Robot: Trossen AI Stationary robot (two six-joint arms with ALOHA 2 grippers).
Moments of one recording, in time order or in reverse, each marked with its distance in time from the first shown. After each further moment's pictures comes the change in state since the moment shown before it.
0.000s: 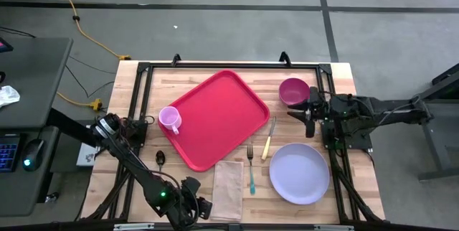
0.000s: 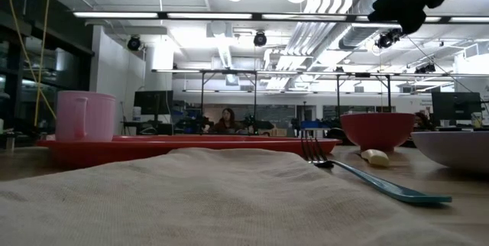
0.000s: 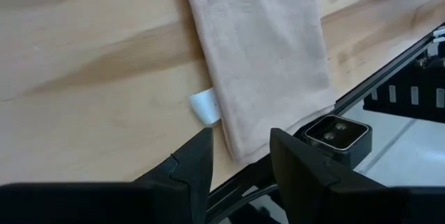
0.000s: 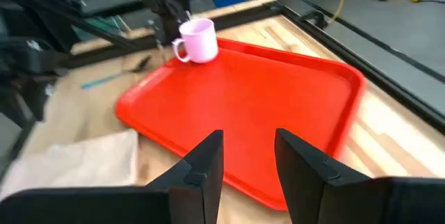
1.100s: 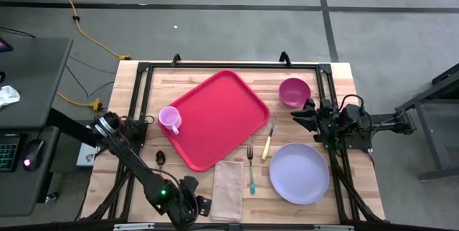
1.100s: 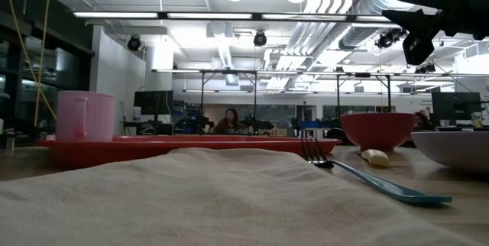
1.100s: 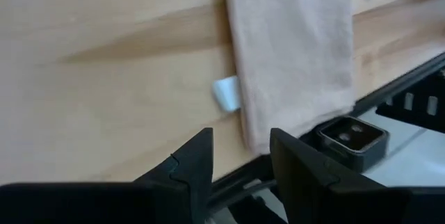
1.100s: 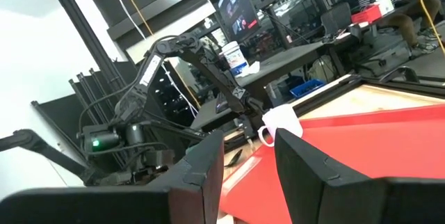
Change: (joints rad) left arm 0.011 -0.011 0.000 -0.041 0.085 -0.100; right arm 0.000 -0.517 -0.550 0.608 -0.143 0.214
